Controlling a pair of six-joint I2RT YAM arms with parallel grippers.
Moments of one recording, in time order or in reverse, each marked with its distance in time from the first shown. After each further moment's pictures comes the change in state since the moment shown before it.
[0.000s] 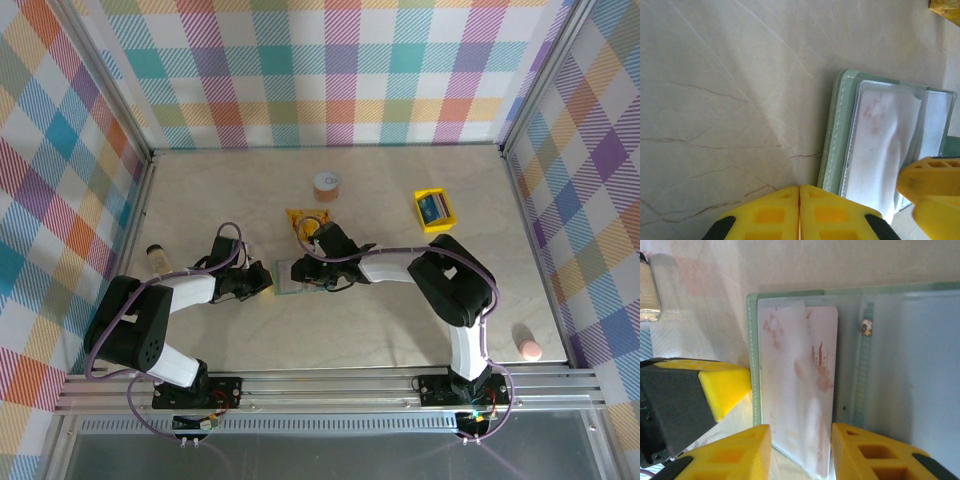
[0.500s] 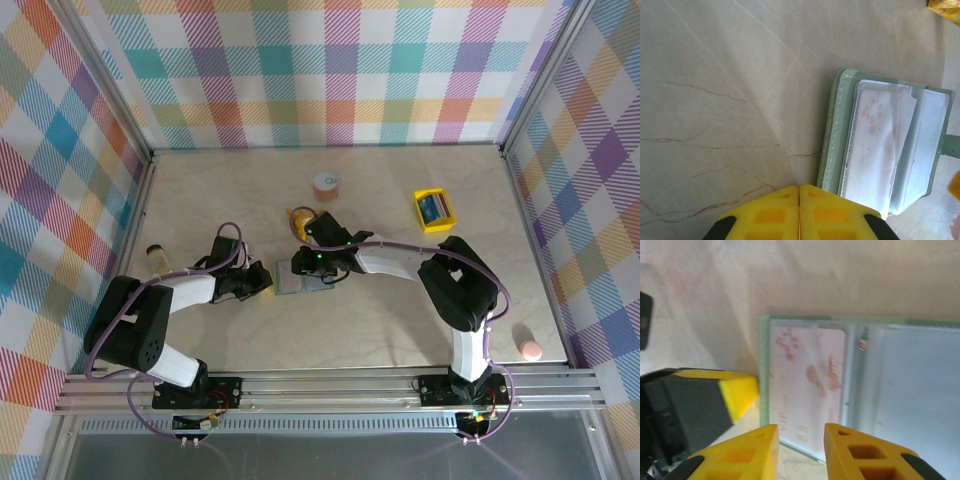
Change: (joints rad) left arm 0.000 -0.003 0.000 0.000 0.006 0.004; right arm 0.030 -0.028 0.165 -0.260 0.133 -0.078
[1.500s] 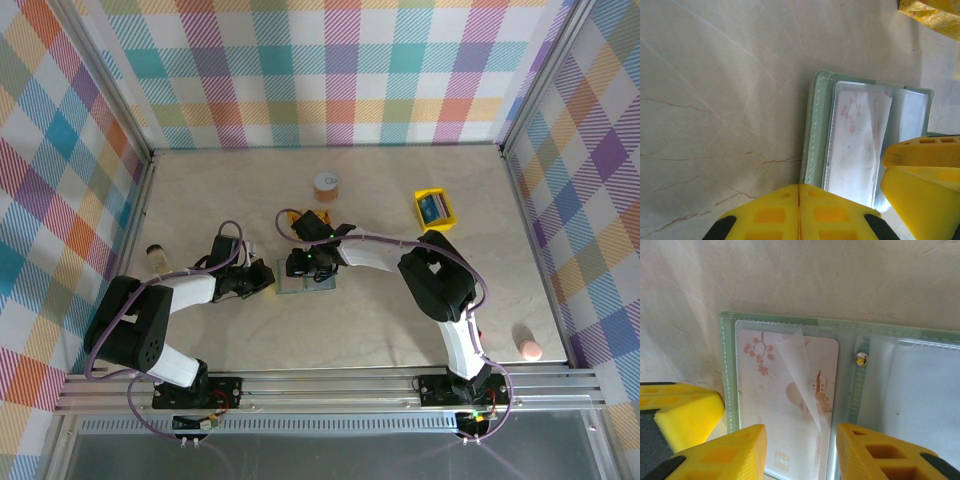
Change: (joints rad) left arm 0.000 -0.001 0.000 0.039 0.030 0.003; right arm 0.018 0.145 0.172 -0.192 0.045 -0.043
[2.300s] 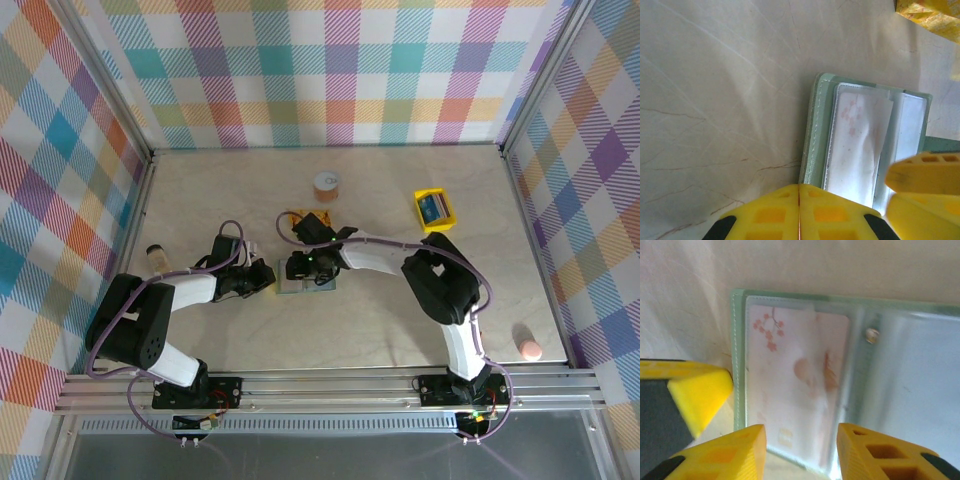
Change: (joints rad) left arm 0.000 0.009 0.000 0.022 0.008 0.000; right arm 0.009 -0.072 -0.072 0.022 0.002 0.001
